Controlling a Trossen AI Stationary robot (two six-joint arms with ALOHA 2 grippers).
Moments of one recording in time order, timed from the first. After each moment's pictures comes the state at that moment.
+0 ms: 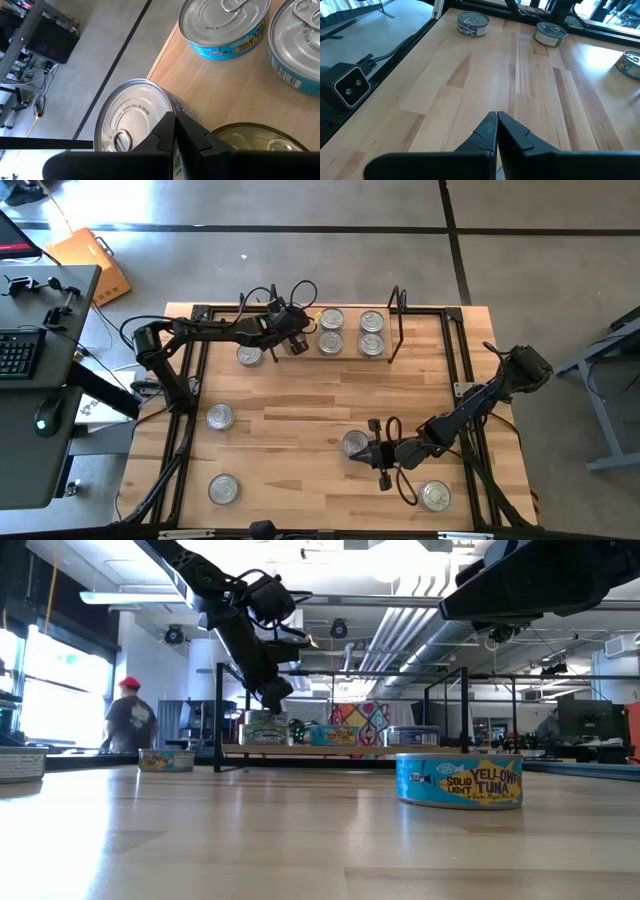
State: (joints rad) left arm 0.42 1.71 1.07 -0.17 -0.54 0.26; right arm 0.61 1.57 0.69 0.41 0.44 0.07
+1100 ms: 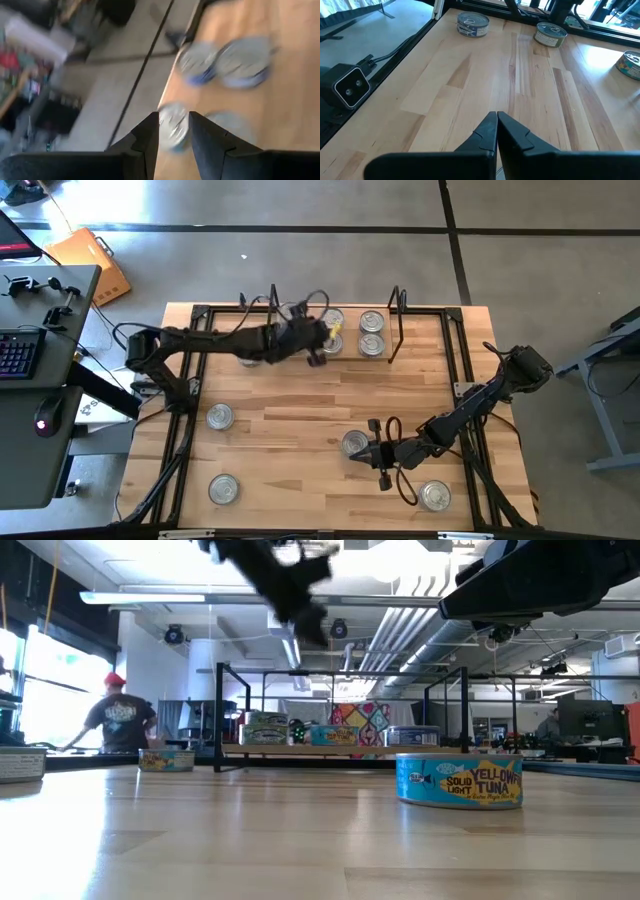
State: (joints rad) left arm 0.17 1.65 1.27 -0.17 -0.57 0.40; right arm 0.61 1.57 0.69 0.42 0.44 0.07
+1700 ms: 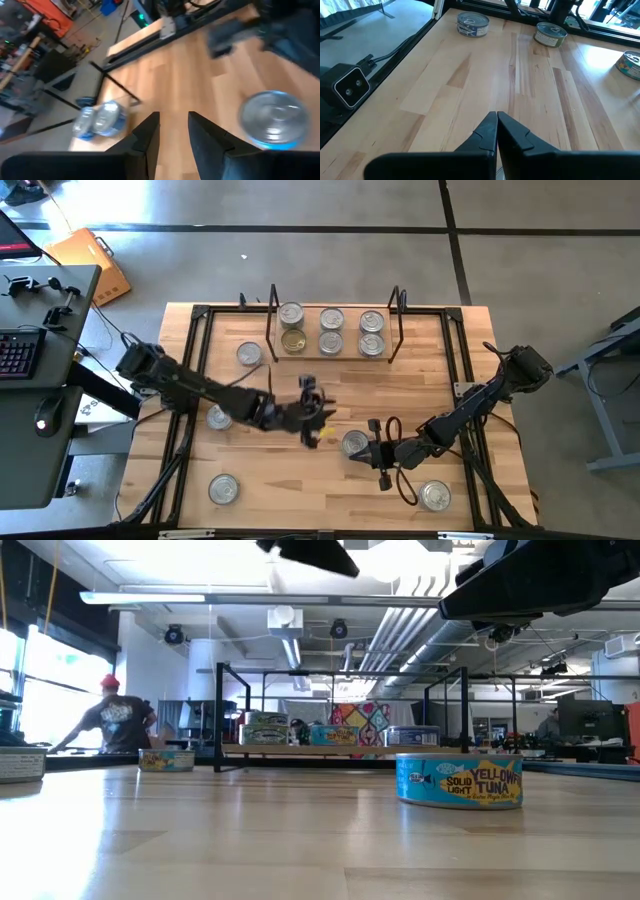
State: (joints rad) left arm -0.32 1.65 1.21 -0.10 -0.61 0.30; right arm 0.61 1.57 0.69 0.42 0.44 0.07
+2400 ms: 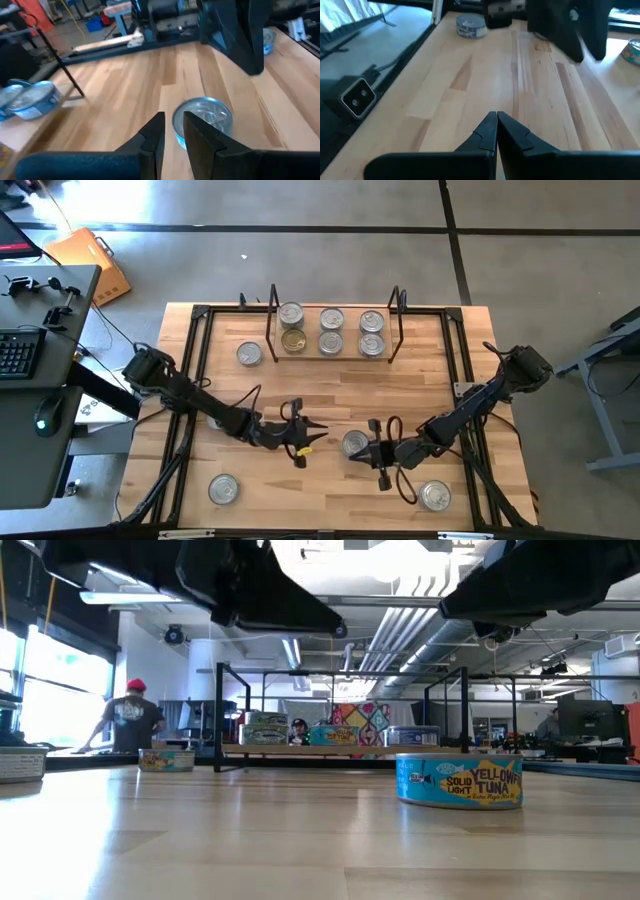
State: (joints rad) left arm -0.43 1.73 0.80 0.58 -0.57 0.05; right arm 0.61 1.57 0.69 0.42 0.43 0.15
